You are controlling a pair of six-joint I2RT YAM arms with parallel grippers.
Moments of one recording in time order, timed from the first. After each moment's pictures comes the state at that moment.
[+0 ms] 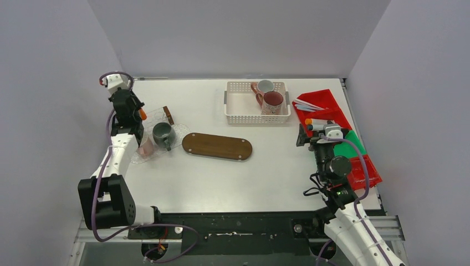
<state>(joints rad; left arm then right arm) 0.10 1.37 0.97 0.24 -0.34 -0.24 0.32 0.53 0.36 0.36 0.23 -0.21</state>
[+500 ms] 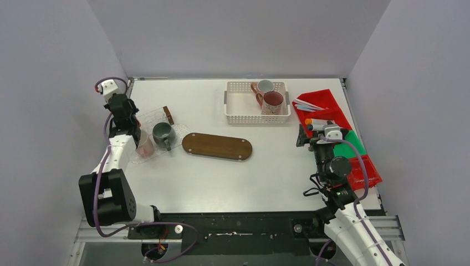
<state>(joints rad) 0.17 1.40 0.93 0.25 -0.39 -0.24 0.32 0.53 0.35 0.37 0.23 -0.22</state>
